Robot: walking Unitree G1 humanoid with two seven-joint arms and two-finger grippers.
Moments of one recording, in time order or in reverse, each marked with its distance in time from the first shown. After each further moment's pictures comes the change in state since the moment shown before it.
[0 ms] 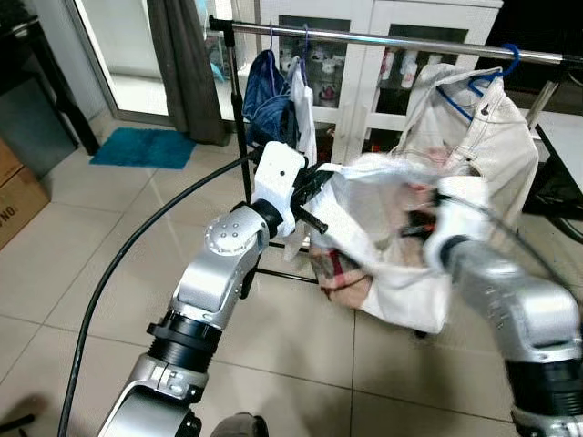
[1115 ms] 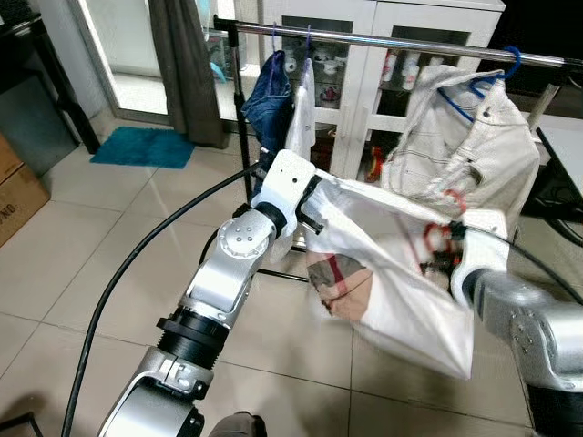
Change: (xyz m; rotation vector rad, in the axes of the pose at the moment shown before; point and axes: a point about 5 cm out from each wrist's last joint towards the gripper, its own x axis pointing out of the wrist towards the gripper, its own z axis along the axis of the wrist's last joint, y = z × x) left arm 0.009 -0.006 -0.008 0.158 0.056 0.073; right arm -0.017 -0.034 -0.024 0.132 0.167 -0.237
